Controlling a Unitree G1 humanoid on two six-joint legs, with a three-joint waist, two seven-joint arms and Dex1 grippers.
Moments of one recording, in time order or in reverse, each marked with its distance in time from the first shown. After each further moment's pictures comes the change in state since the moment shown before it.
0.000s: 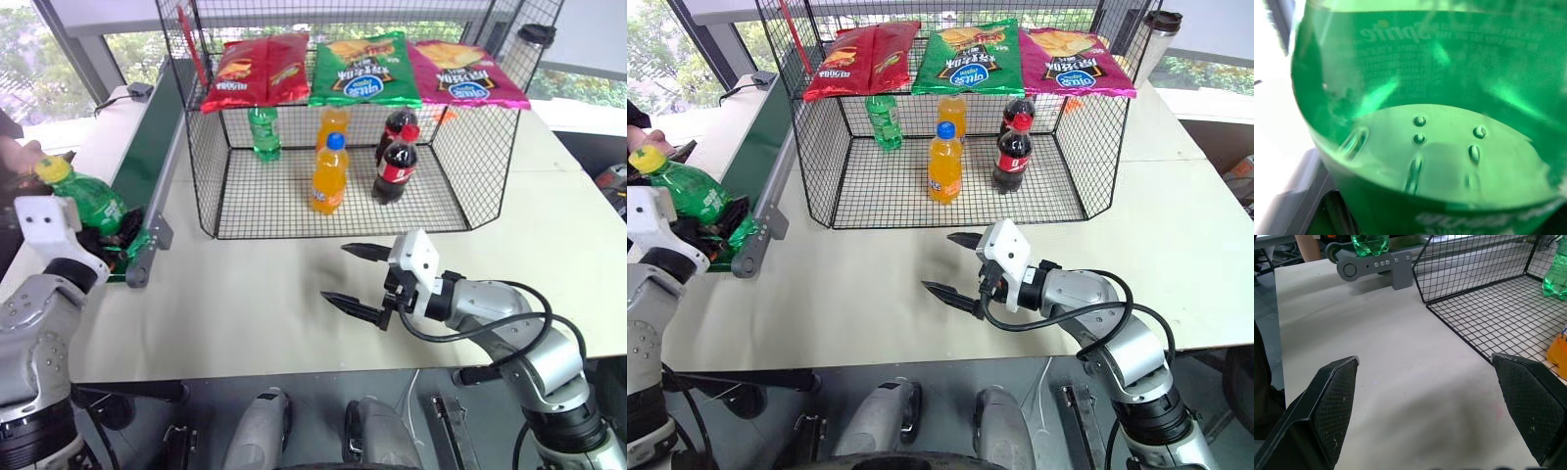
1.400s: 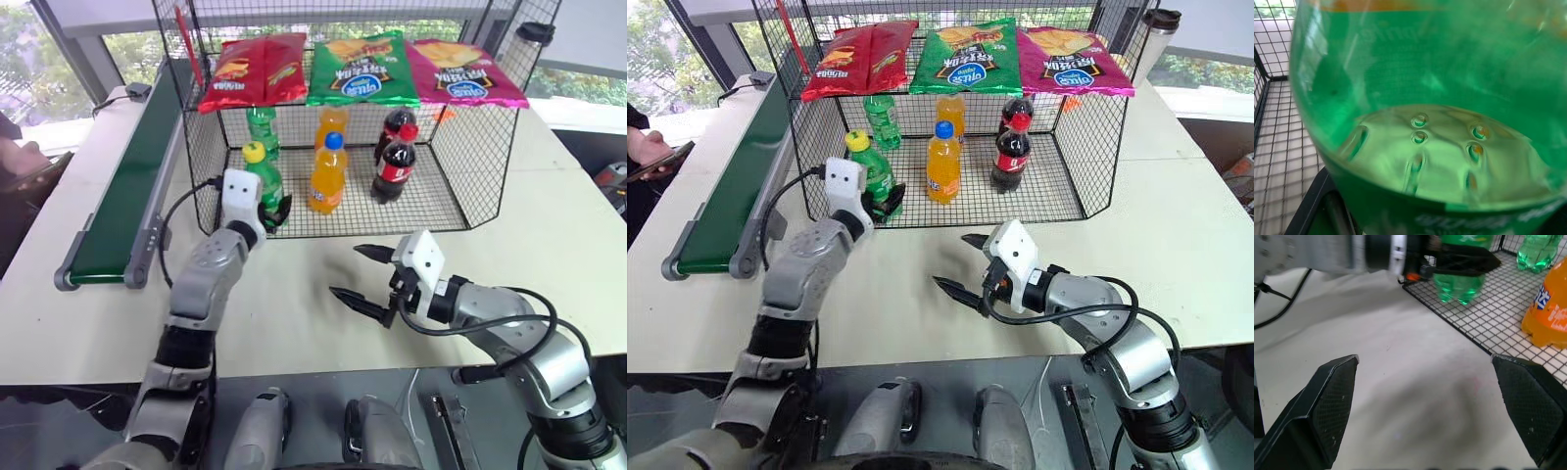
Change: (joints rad) left arm -0.458 -0.422 -0.575 0.447 0.382 -0.240 0.215; right arm 0.031 -0.008 -0.020 -0.014 -0.001 0.059 -0.085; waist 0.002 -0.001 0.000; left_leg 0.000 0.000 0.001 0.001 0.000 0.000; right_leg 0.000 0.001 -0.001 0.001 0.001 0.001
